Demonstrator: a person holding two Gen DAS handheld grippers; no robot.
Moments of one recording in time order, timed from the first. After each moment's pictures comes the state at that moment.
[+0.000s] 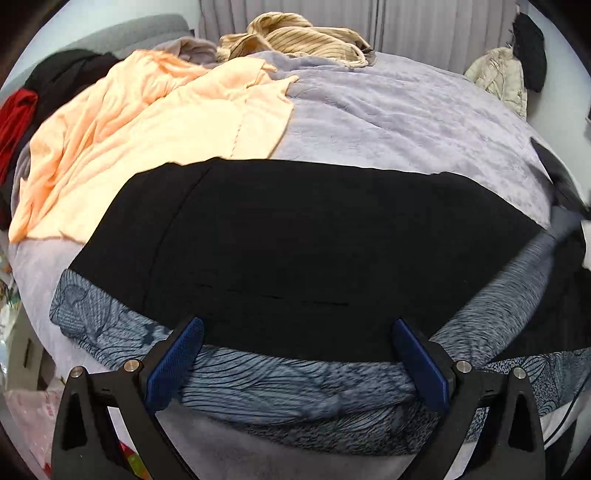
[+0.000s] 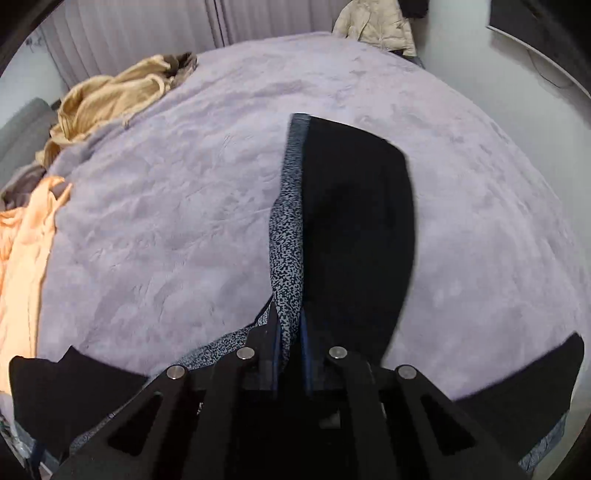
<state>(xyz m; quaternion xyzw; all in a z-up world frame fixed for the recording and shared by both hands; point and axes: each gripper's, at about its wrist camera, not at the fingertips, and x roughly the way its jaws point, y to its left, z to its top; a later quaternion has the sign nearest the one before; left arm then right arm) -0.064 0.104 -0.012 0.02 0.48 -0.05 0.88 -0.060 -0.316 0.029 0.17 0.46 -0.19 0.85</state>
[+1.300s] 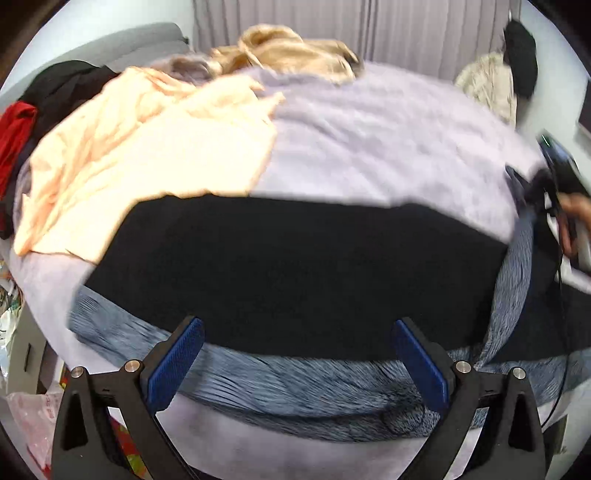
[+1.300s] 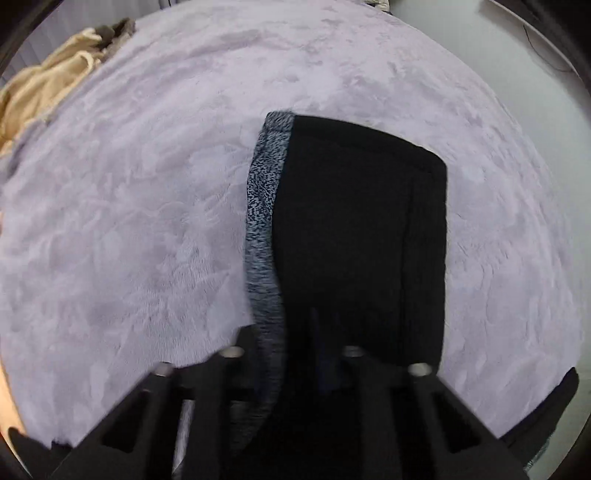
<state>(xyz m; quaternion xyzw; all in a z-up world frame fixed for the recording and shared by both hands) -0.078 0.088 0.039 0.01 0.44 -0.05 0.89 0.049 -0.384 0.019 0.19 0.54 -0.25 0.78</state>
